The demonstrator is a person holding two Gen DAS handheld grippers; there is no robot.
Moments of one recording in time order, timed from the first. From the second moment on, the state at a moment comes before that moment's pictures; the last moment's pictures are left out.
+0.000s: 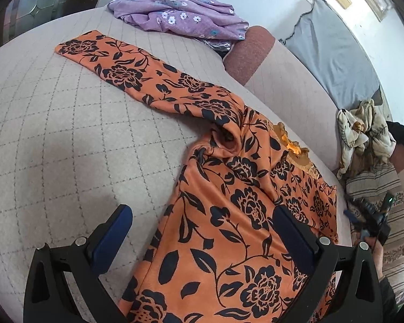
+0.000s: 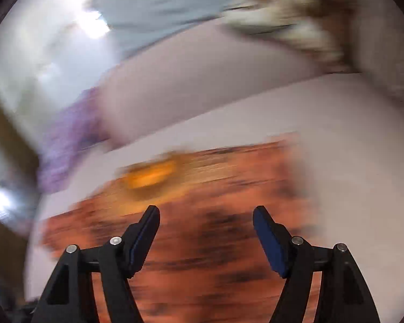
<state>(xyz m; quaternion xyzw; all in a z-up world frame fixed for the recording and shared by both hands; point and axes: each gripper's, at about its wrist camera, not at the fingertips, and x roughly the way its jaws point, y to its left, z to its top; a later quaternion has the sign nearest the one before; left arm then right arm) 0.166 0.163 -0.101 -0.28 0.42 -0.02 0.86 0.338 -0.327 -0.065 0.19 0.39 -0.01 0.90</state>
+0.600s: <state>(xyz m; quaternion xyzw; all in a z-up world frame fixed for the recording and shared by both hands) 0.170 0.151 -0.110 -0.24 0.44 -0.02 0.86 0.348 -0.372 -0.097 0.14 0.49 -0.05 0.86</state>
